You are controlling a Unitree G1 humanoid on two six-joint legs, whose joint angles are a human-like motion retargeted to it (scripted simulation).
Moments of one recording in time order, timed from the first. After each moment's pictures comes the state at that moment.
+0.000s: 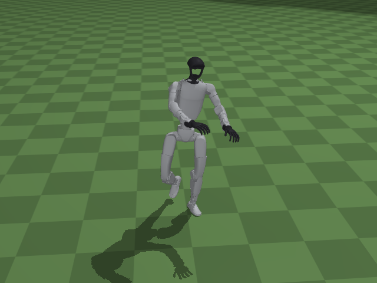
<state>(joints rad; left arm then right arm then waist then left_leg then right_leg) -0.70 0.43 -0.58 0.94 0.59 -0.01 0.41 -0.90 -0.38 0.80 0.88 -0.56 -0.14 -0.41 0.34 -0.09 0.02 -0.03 0.08 0.39 0.18 -0.25 -0.06 -0.17 -0.15 -0.33 1.13 -0.16 0.05</state>
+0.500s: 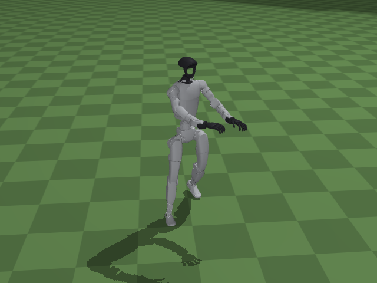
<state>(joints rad) -0.70 0.38 -0.61 0.96 0.63 -0.06 0.46 -0.85 -0.45 0.78 0.88 -0.61 -0.17 -0.39 0.23 -0.10 0.06 0.13 0.01 -0.03 0.48 -0.31 -0.12 -0.05 -0.26 -0.26 0.06 -0.14 0.16</state>
